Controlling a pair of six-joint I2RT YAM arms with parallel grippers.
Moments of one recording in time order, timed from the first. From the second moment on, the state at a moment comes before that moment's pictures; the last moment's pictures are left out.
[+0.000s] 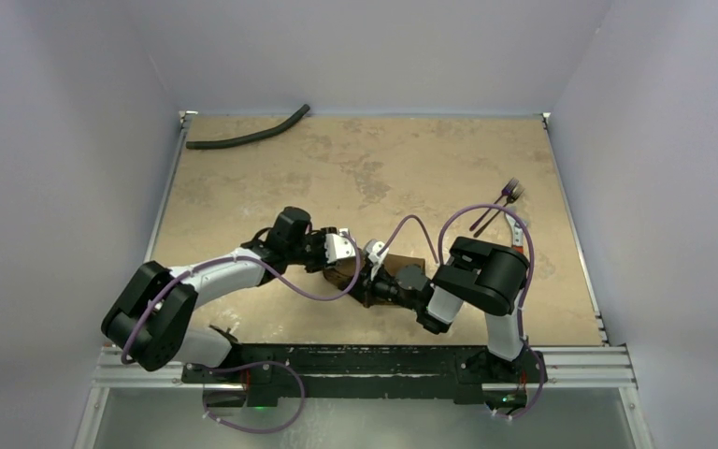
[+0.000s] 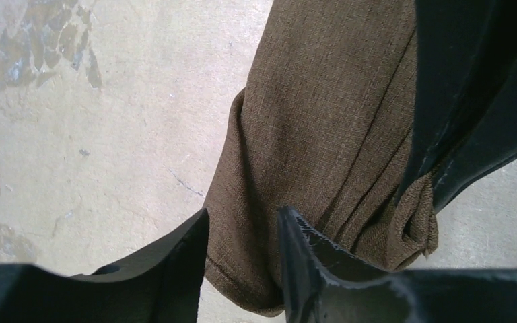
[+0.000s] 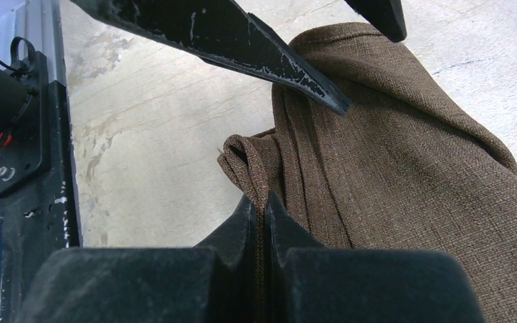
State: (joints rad) left arm -0.59 1.39 0.60 0.06 0.40 0.75; right arm 0.99 1.94 0.36 1.42 -0.18 0.32
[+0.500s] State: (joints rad) left arm -0.60 1.39 0.56 0.10 0.37 0.77; right arm 0.90 1.94 0.37 1.42 -0.26 0.50
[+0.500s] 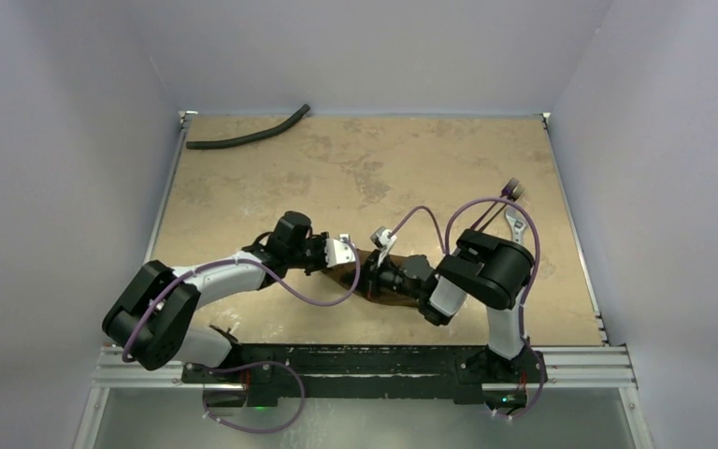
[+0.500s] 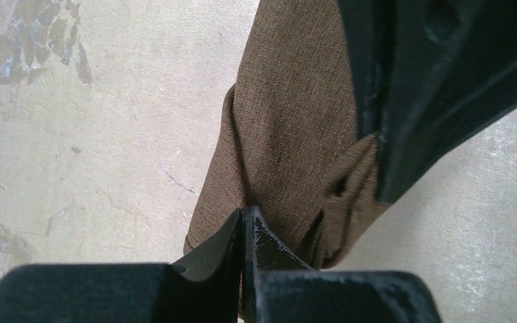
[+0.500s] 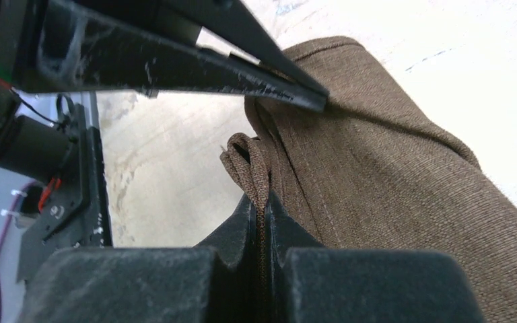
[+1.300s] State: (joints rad) left arm -0.60 1.38 0.55 0.10 0.32 0.80; right arm 0.85 1.96 0.42 1.41 -0.42 0.67
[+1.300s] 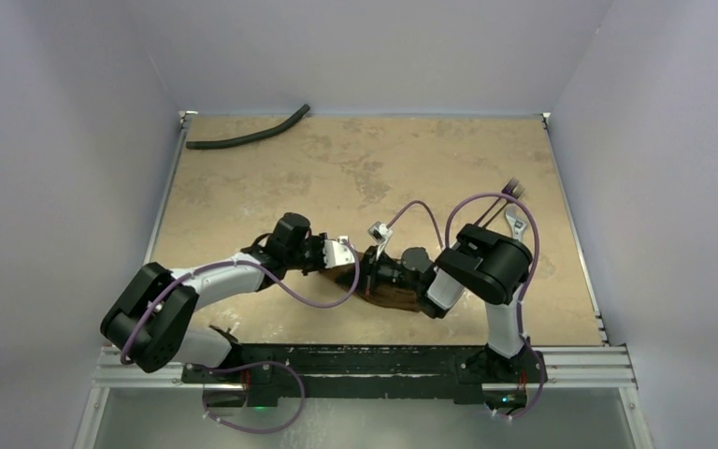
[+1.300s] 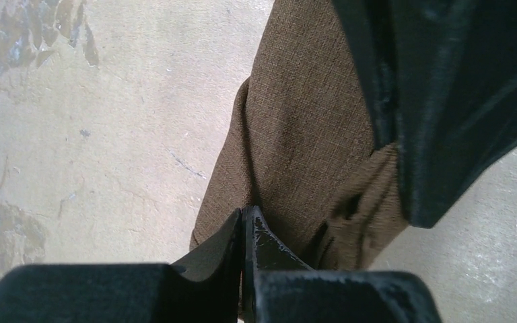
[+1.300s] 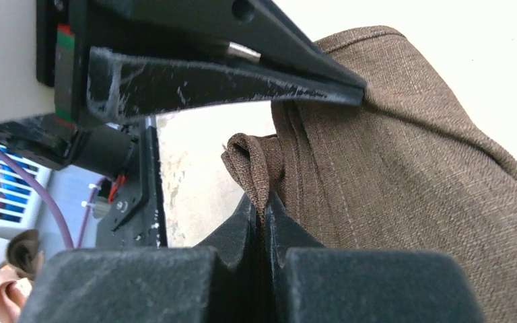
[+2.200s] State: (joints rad) left arm -0.60 1.32 0.52 0.06 0.37 0.85; right arm 0.75 2.03 0.57 1.15 -0.60 0.75
